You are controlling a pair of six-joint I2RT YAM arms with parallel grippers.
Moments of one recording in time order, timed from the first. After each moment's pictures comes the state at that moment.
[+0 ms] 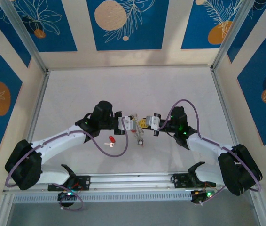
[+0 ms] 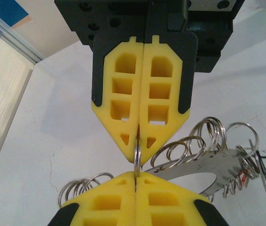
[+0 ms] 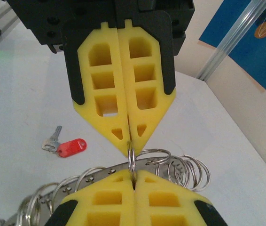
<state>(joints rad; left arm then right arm) -0.74 1.30 0.79 0.00 0.50 0.81 0.49 1.20 0.45 0.47 -0.80 -0.66</state>
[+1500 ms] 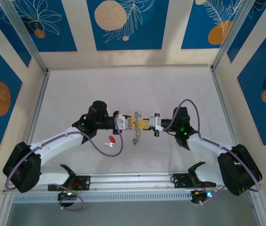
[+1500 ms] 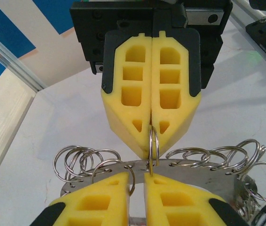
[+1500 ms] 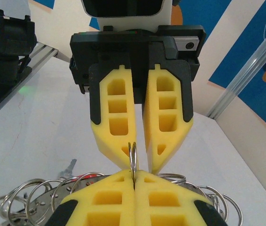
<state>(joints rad) -0.68 1.27 0.73 0.14 0.68 0.75 0.48 1.20 0.43 0.63 -0.97 -0.58</state>
